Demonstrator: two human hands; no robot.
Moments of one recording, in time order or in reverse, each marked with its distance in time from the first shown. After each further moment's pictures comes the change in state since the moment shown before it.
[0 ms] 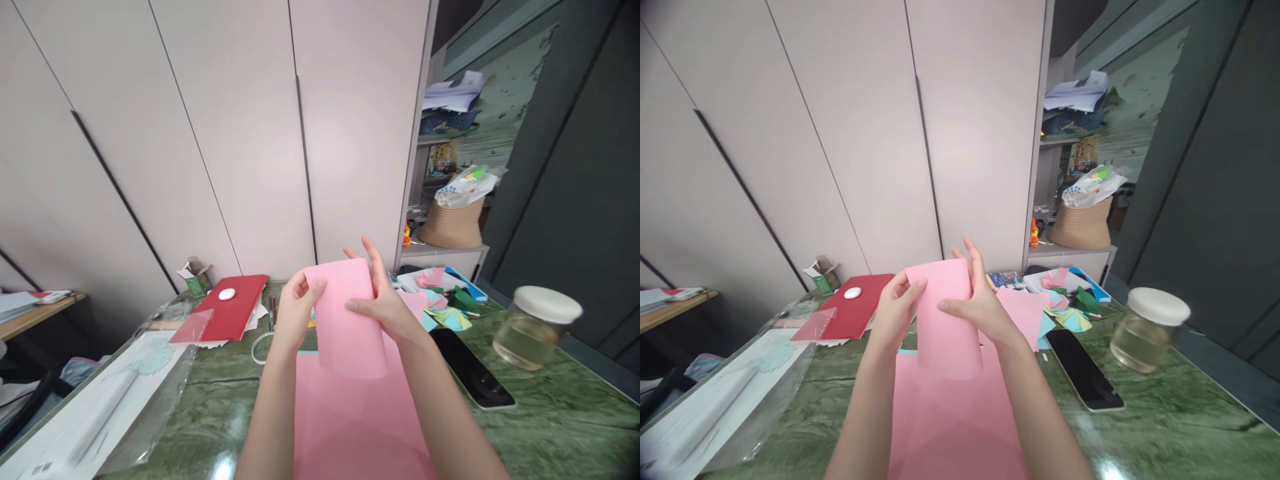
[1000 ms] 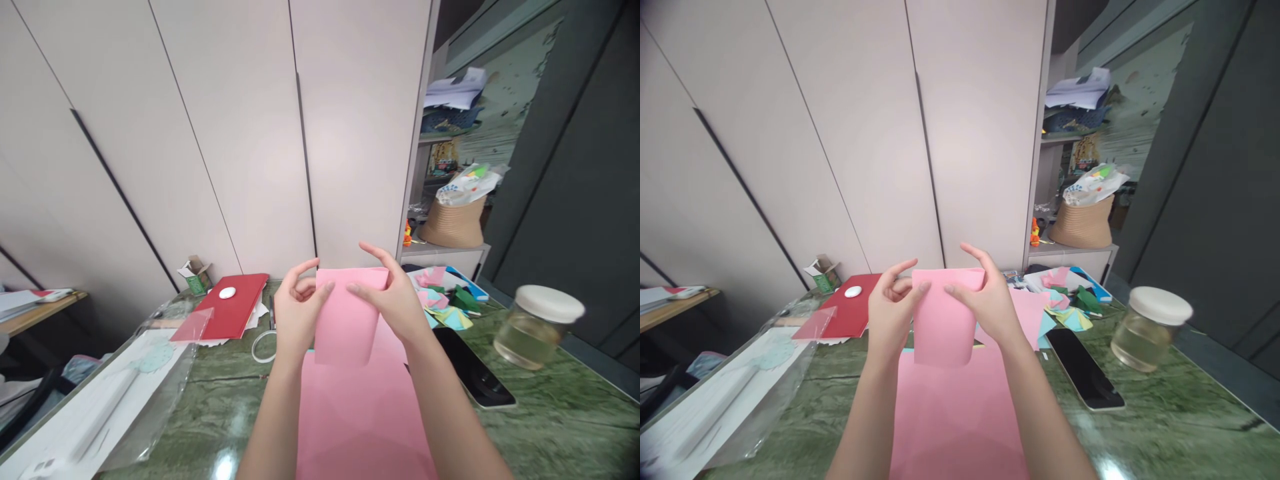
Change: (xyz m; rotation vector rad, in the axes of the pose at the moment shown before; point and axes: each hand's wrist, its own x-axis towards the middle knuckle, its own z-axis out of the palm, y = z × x) left_hand -0.011 0.012 0.013 0.050 0.244 0.061; right_hand 0.000 -0.003 -0.005 -0.395 0.310 -0.157
